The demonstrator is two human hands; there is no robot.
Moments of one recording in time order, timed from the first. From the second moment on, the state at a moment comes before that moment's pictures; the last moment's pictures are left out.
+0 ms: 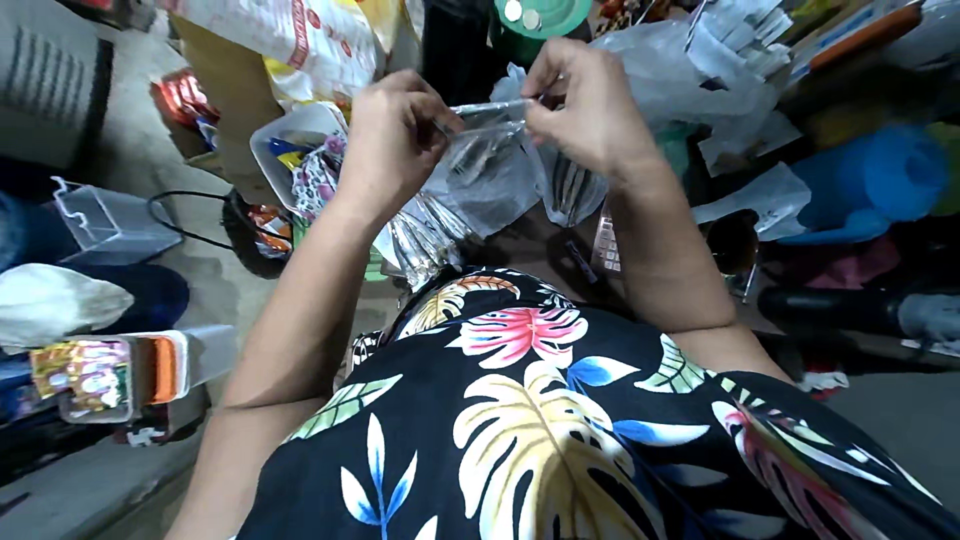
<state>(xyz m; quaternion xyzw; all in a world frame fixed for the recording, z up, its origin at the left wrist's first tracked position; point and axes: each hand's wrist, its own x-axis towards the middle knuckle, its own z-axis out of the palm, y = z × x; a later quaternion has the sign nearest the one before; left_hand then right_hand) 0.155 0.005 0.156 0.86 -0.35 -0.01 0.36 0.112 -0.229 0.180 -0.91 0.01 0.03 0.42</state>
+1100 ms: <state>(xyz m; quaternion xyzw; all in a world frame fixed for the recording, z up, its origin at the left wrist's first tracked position) 0.160 -0.041 0.204 0.67 -0.52 0.04 0.54 0.101 -0.196 0.125 -0.68 -0.20 -0.04 0.70</state>
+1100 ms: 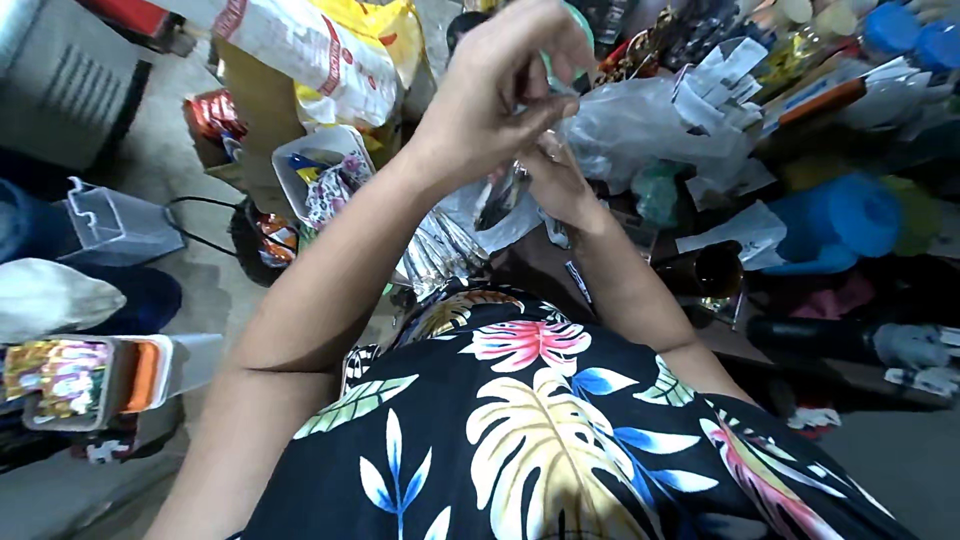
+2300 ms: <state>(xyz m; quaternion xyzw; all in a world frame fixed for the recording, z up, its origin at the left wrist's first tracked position) 0.120 -0.038 0.116 0.55 -0.40 -0.13 0.72 0.108 -0.192 0.171 -0.79 -0.24 -0.06 0.56</state>
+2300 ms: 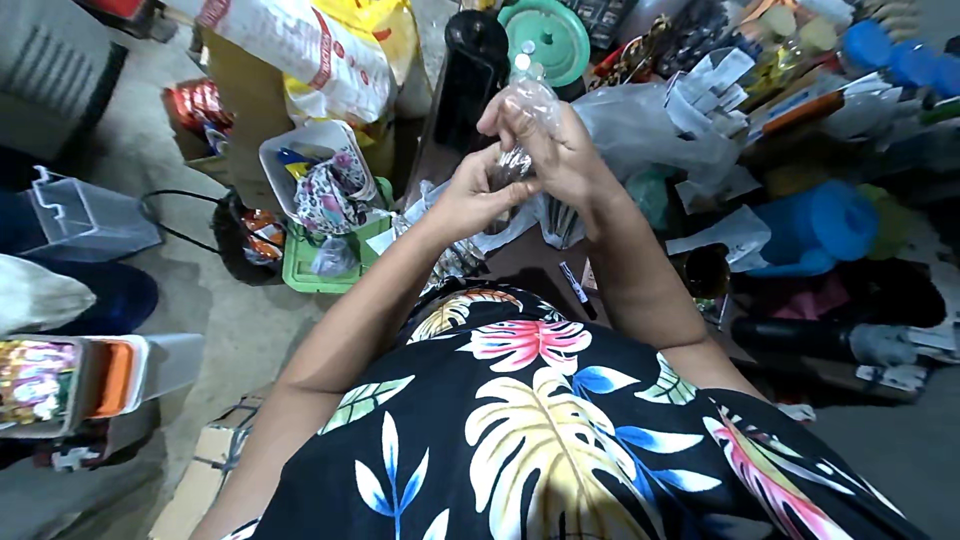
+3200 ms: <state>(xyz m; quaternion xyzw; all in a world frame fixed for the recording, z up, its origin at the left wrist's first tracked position) 0.163 0.001 0.119 0.20 0.03 -0.17 0.97 0.074 -0.176 0.071 -0.76 -0.18 -0.24 0.58</state>
